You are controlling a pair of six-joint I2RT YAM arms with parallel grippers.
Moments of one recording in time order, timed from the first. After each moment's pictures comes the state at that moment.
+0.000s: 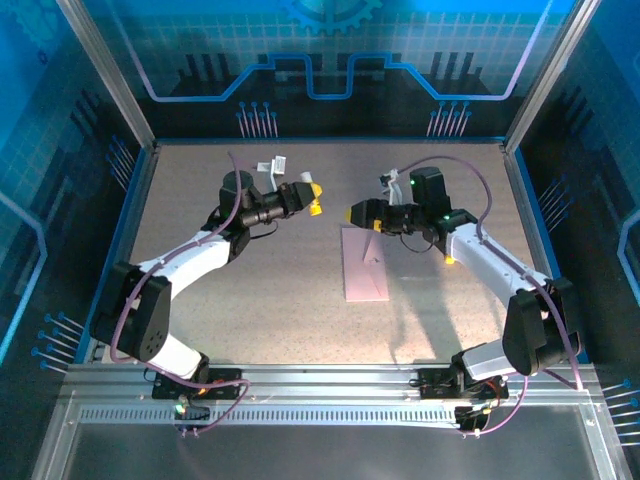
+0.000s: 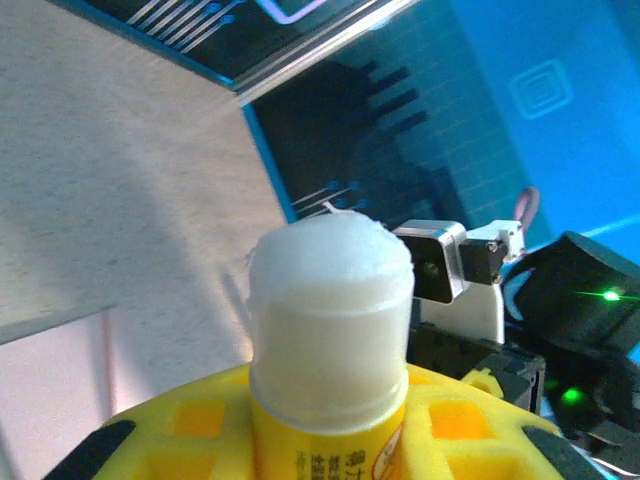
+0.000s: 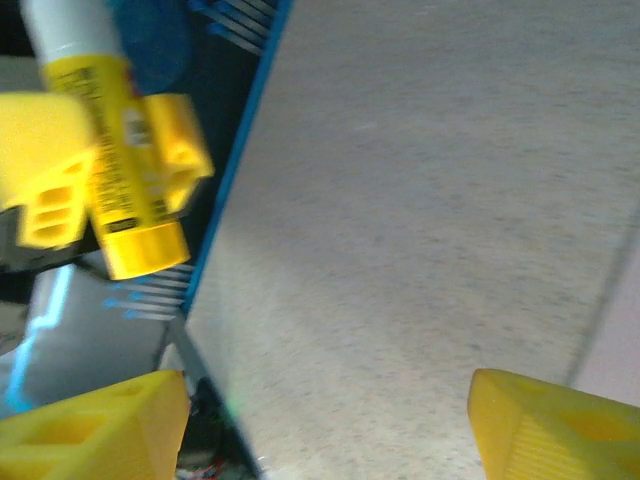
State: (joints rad) left arm -0.33 1.53 0.90 0.53 0.70 -0.99; right arm 0.32 1.43 1.03 -0.23 -0.79 0.54
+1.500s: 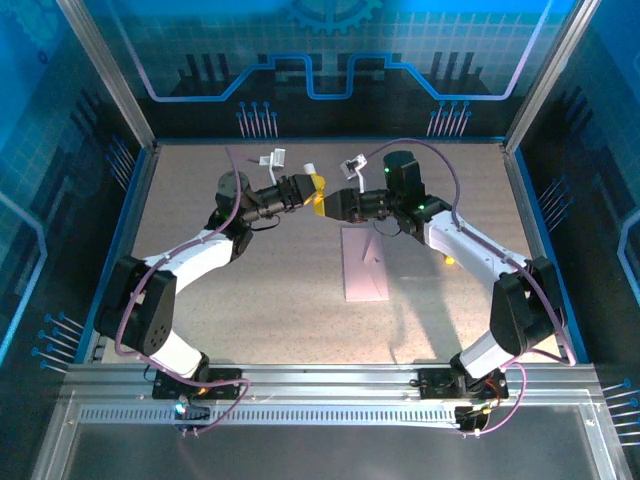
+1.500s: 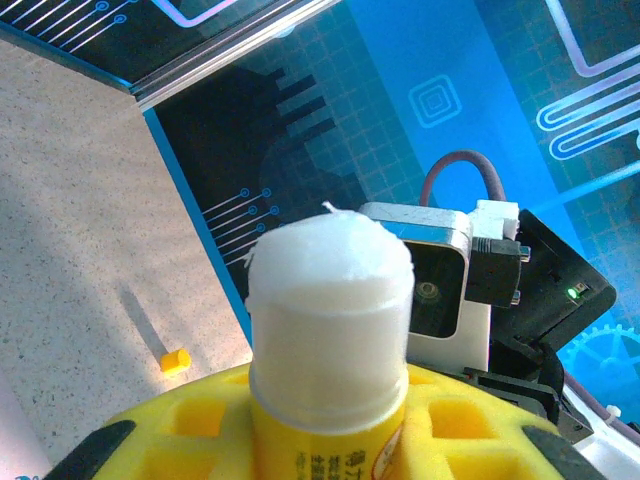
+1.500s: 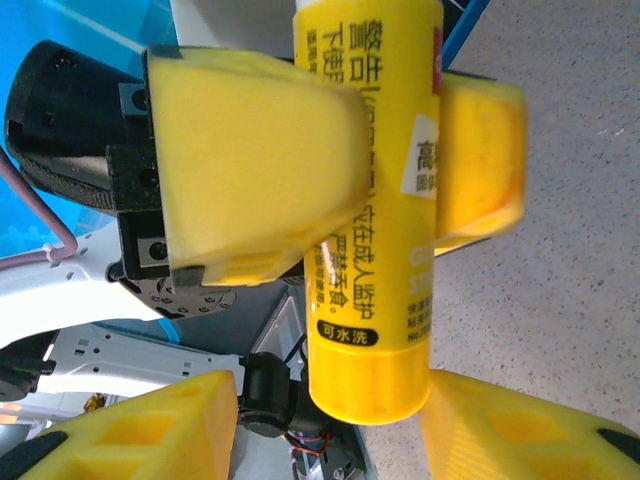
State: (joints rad) left arm -0.33 1.56 0.90 0.75 0.77 -1.17; right arm 0.46 1.56 1.18 -0.03 -0.97 0.66
